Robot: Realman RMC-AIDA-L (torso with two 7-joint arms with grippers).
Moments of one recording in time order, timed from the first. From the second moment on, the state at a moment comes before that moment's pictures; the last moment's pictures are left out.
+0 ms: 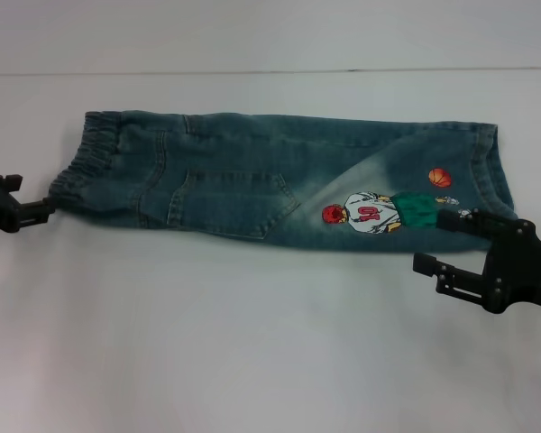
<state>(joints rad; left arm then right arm) -0.52 -2.04 0.58 0.75 2.33 1.05 -1.52 0.28 2.09 -0.76 -0.62 -1.74 -1.54 1.04</state>
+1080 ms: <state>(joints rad) -0.56 -2.06 0.65 0.68 2.33 1.03 -1.47 0.29 2.09 -0.76 -0.59 -1.74 -1.54 1.05</state>
